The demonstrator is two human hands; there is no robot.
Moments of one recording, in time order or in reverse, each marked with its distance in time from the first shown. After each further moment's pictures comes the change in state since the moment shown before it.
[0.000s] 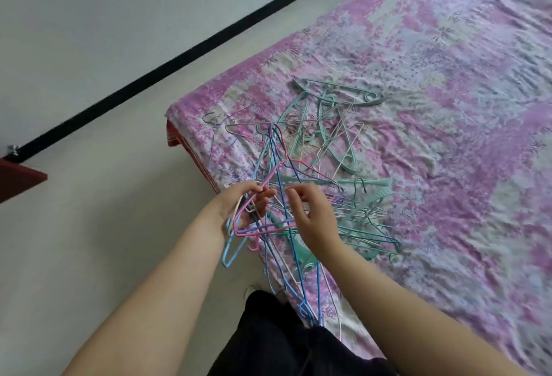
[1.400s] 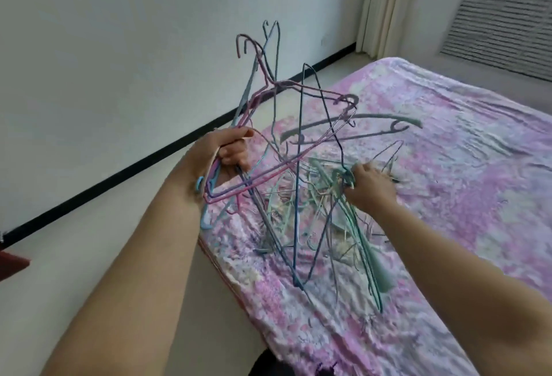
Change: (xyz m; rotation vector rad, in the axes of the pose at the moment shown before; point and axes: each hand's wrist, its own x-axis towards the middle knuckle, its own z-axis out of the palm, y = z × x) left_hand -0.132 0.165 0.080 0.206 -0.453 0.570; right_hand 0.142 -0.034 -0.141 -0.924 -0.072 0.207
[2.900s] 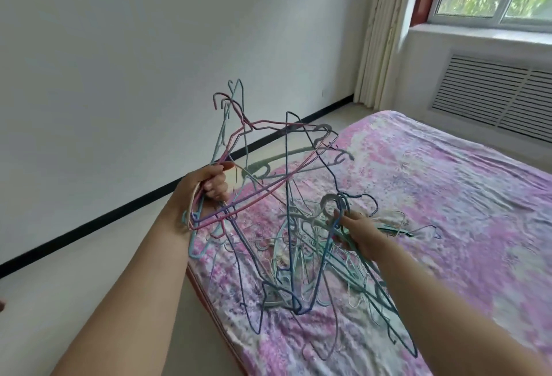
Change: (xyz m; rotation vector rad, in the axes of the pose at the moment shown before) left_hand 0.020 0.047 -0.096 -0.168 -0.103 0.119; right_hand 0.033 -0.055 -0.001 1.335 -0.353 0.220
